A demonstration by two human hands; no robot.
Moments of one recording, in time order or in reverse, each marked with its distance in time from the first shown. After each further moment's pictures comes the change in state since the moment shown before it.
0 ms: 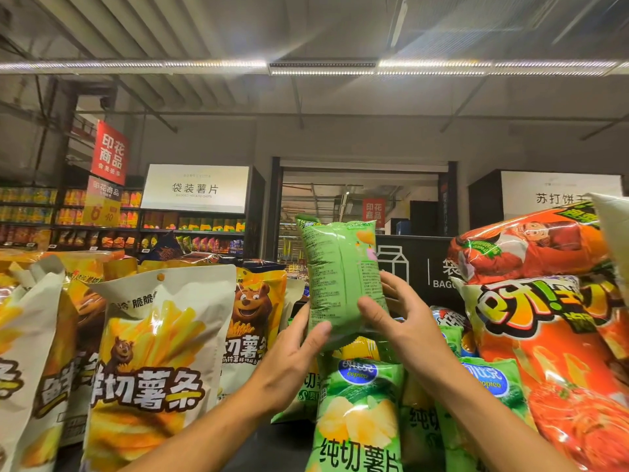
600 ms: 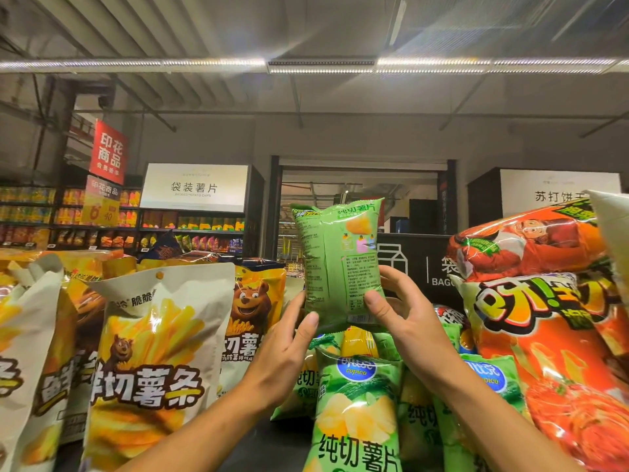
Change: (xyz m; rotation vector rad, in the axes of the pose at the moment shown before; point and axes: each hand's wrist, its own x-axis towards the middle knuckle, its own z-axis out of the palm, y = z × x) left_hand -0.001 -0.005 -0.004 0.150 0.177 -0.027; right_hand 0.001 0.003 -0.002 0.020 -0.013 -0.070
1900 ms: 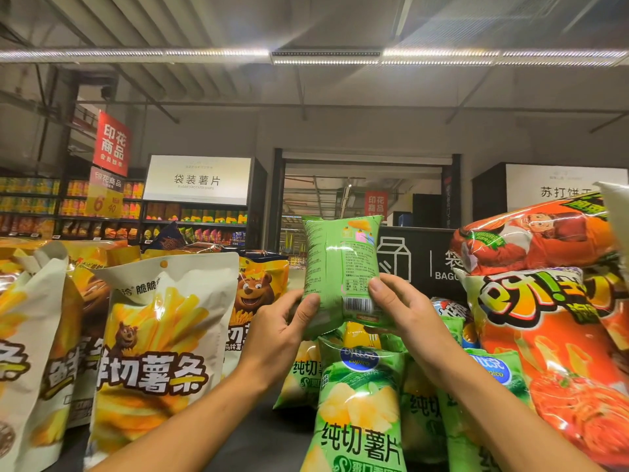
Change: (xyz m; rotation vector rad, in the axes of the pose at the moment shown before) left_hand 0.002 0.008 -0.006 -0.032 0.157 0.048; right_hand 0.000 0.001 -0.002 0.051 -0.057 0.212
